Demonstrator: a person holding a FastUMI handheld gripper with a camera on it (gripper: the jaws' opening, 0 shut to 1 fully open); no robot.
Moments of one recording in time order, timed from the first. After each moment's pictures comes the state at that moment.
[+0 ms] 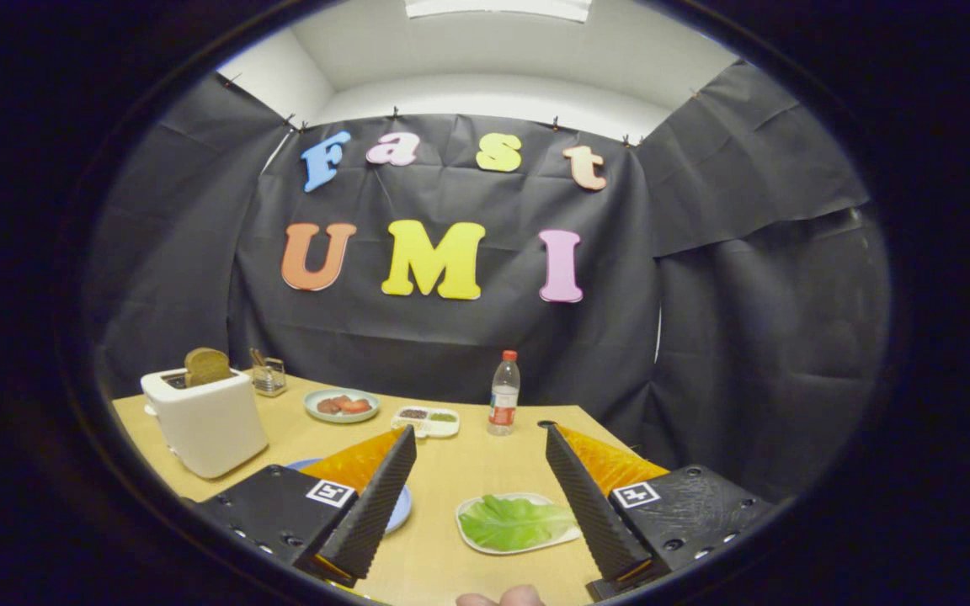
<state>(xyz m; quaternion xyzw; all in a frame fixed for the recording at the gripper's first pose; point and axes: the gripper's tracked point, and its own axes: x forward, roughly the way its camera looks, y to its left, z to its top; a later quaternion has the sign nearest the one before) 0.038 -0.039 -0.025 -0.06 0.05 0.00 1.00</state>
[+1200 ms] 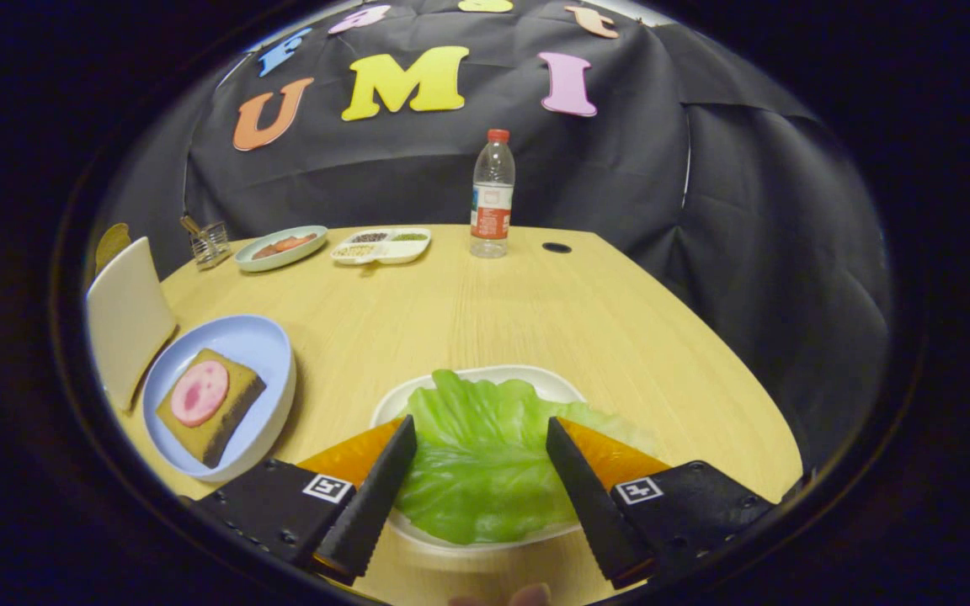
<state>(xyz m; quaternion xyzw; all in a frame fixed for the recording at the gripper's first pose) 0.132 -0.085 -0.224 -0.04 0.34 -0.01 0.94</state>
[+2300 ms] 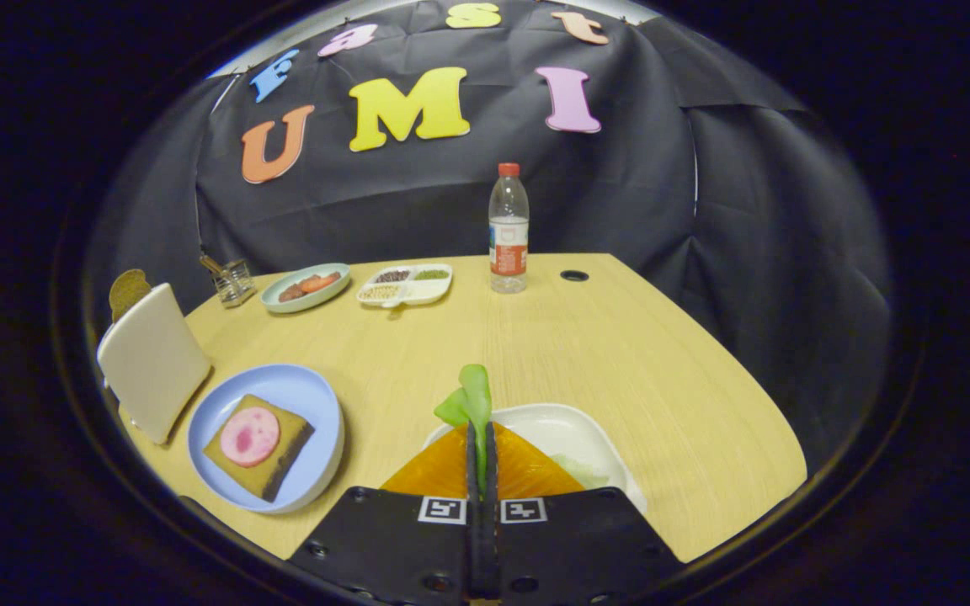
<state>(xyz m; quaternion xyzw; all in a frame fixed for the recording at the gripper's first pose) 0.136 -0.052 -0.170 -0.01 0.27 0.02 0.96</state>
